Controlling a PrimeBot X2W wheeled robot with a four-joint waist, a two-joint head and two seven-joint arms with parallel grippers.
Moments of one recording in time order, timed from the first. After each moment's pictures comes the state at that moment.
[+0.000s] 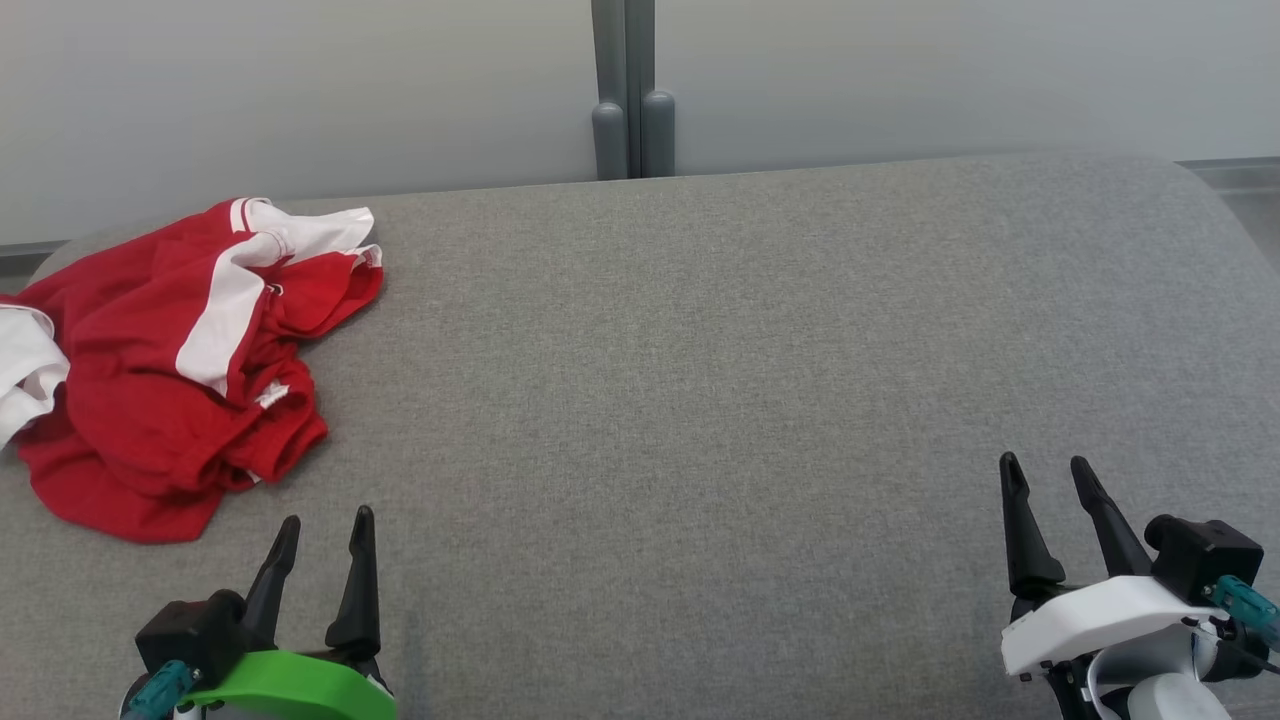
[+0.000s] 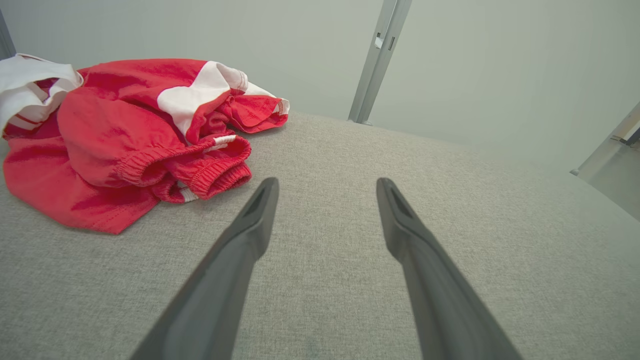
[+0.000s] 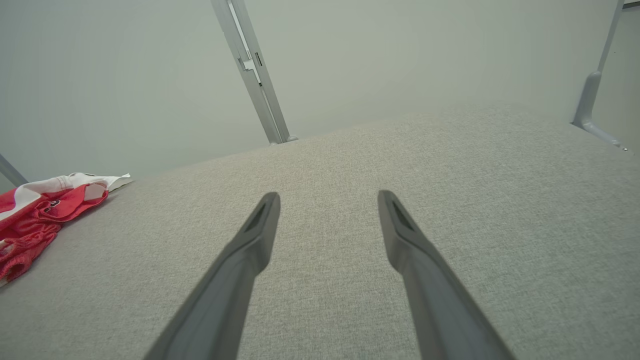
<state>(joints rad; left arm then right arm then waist) 0.01 0.12 -0.06 0.22 -0.42 -0.13 -0.18 -0.01 -0.10 -0.01 0.18 0.35 0.13 -0.18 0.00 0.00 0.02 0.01</state>
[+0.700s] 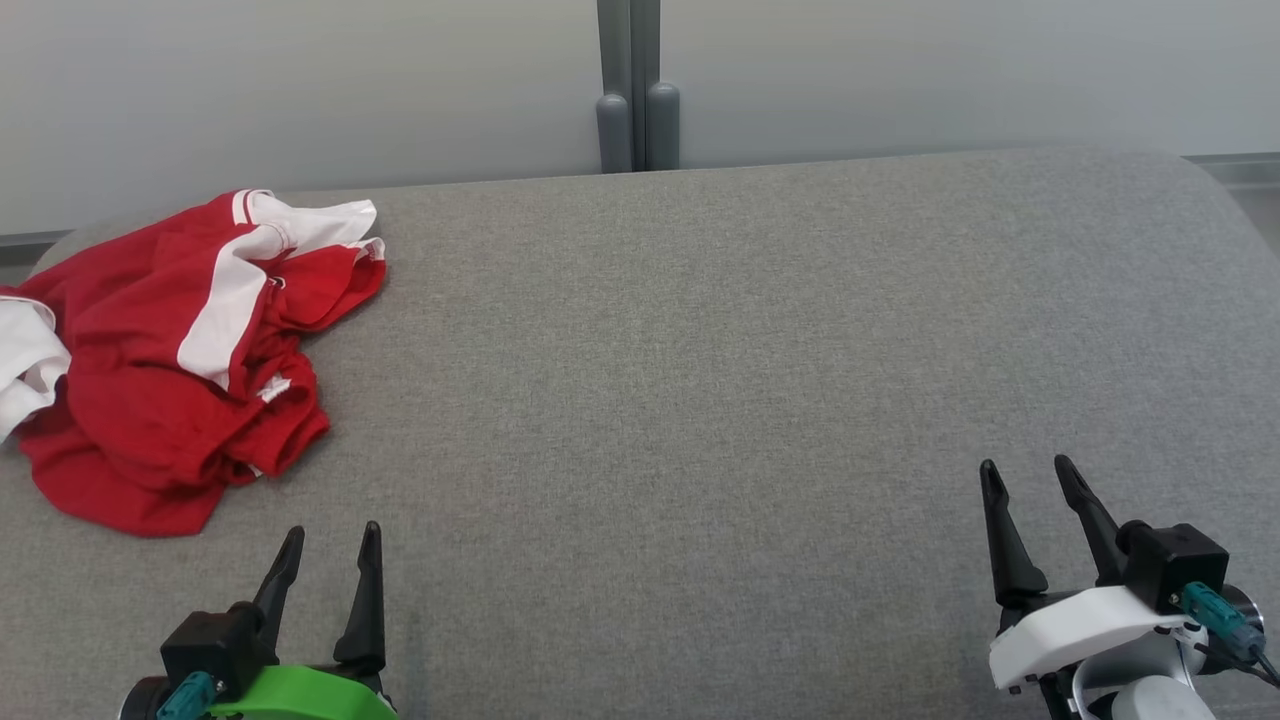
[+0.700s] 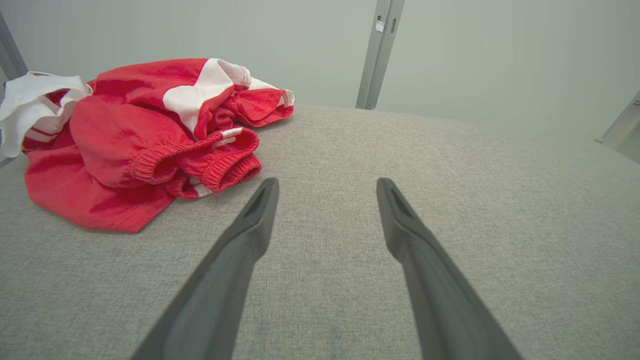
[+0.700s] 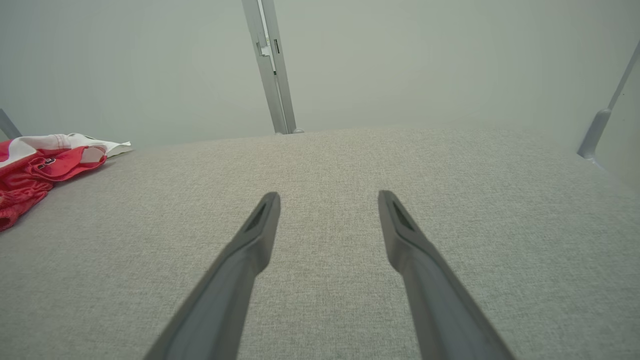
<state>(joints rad) 0.01 0.12 -0.06 0.26 -0.30 -0.13 -0.22 -0.02 -0.11 0.02 0.20 0.23 0.13 -0.22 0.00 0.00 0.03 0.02</state>
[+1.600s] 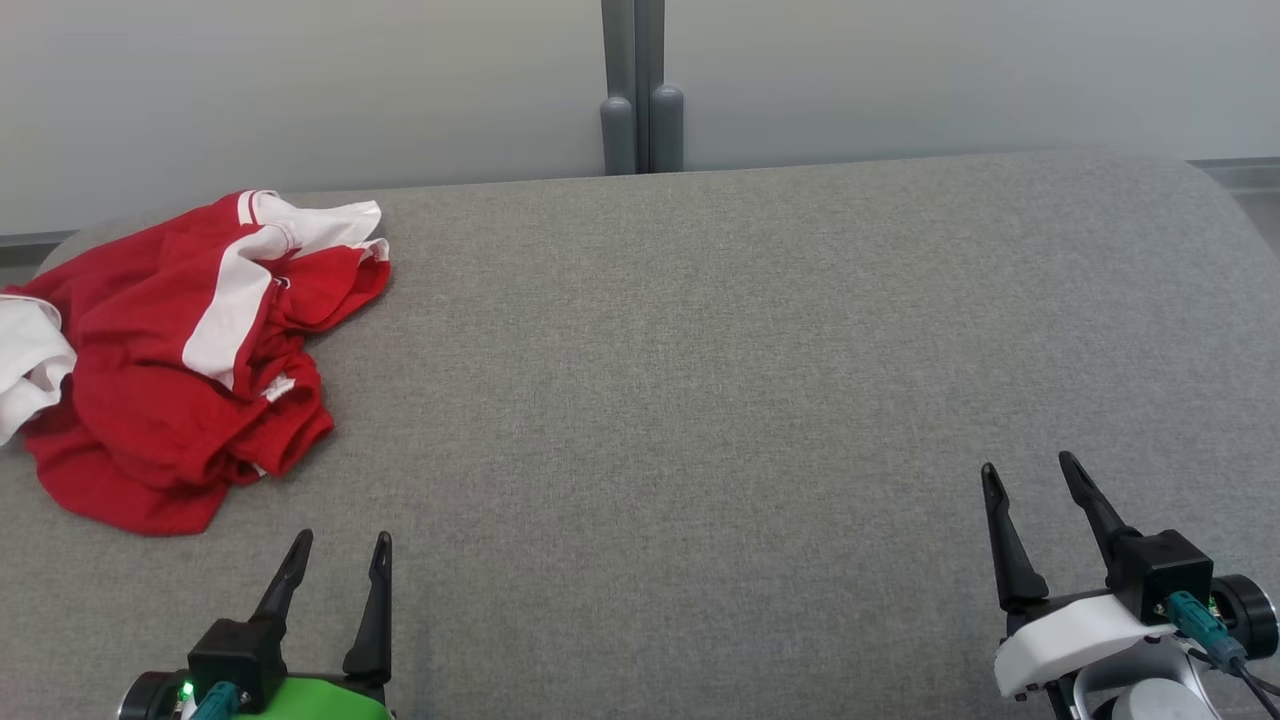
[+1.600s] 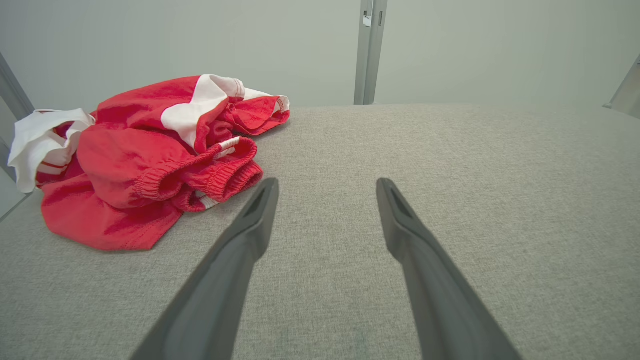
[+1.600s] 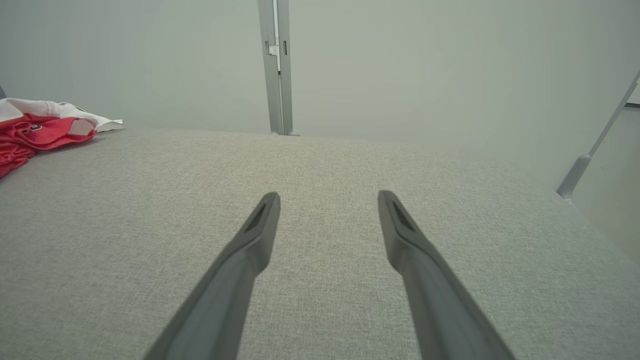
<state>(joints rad) 0.02 0.13 -0.07 0.27 -0.18 -0.13 -0.26 -0.01 -0.12 0.01 0.20 0.08 0.13 -0.26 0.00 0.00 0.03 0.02</state>
